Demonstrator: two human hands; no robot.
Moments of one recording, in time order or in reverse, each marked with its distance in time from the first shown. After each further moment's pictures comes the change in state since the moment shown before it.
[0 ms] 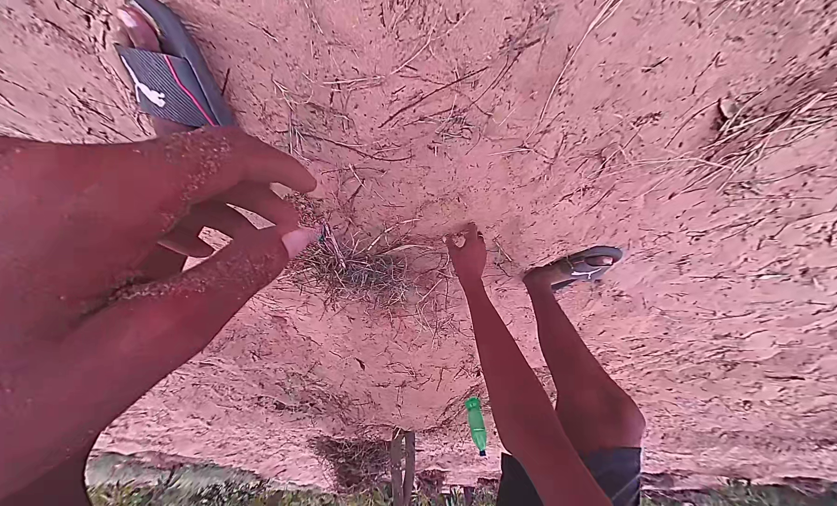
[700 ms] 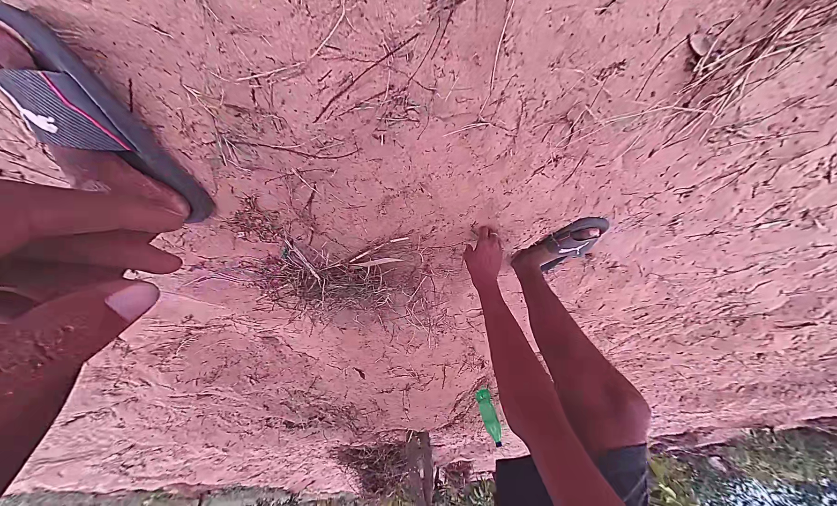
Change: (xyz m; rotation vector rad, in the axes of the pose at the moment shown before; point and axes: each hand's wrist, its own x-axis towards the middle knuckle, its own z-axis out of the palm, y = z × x) left_hand -0.002 -0.037 0.032 -0.150 0.116 0.058; right_hand 0.038 0.102 -0.009 -0.198 0.090 0.033
